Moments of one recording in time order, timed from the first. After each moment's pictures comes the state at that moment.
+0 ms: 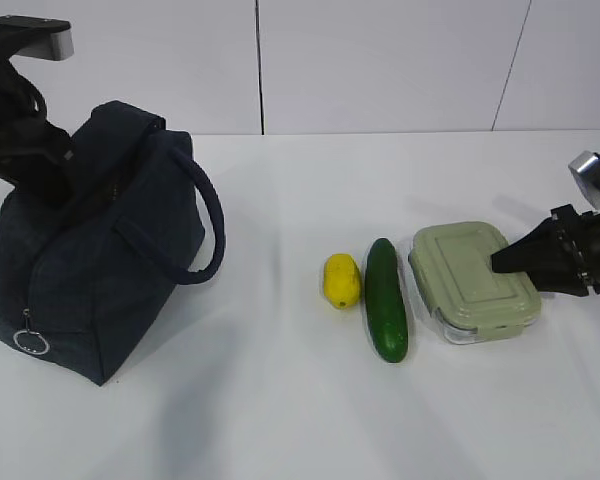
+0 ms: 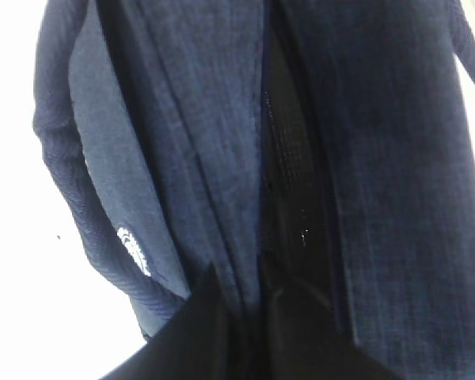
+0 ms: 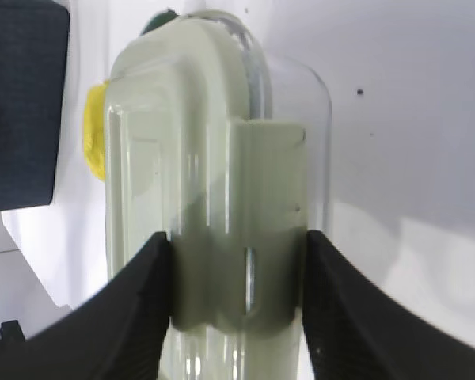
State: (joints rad) left arm -0.22 1.70 -1.38 -0.21 1.05 0.33; right arm -0.36 2.13 -1.19 1.14 1.14 -1.09
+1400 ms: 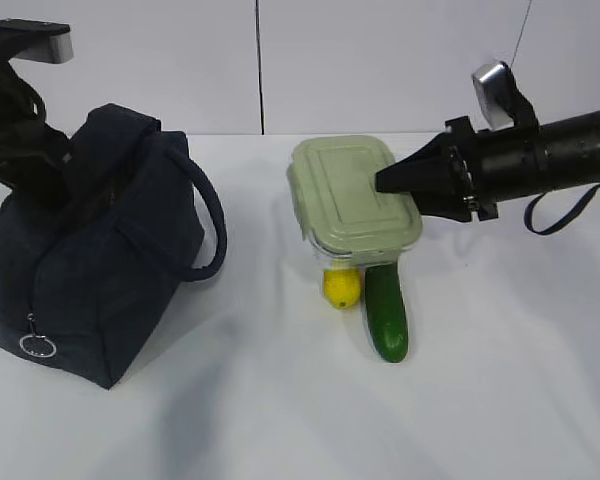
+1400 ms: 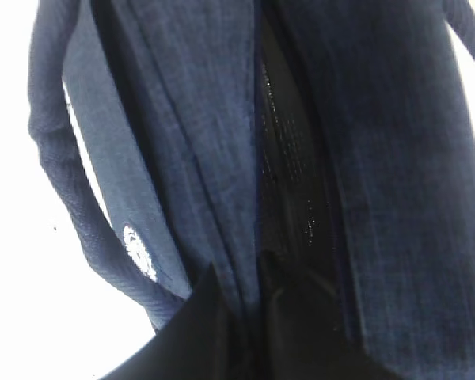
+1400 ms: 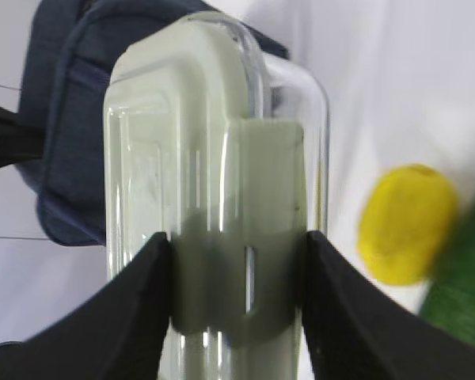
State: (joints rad) left arm -0.22 1.70 -1.38 -0.21 1.07 0.32; right arm -0.06 1.98 -1.22 1.39 1.14 -1.04
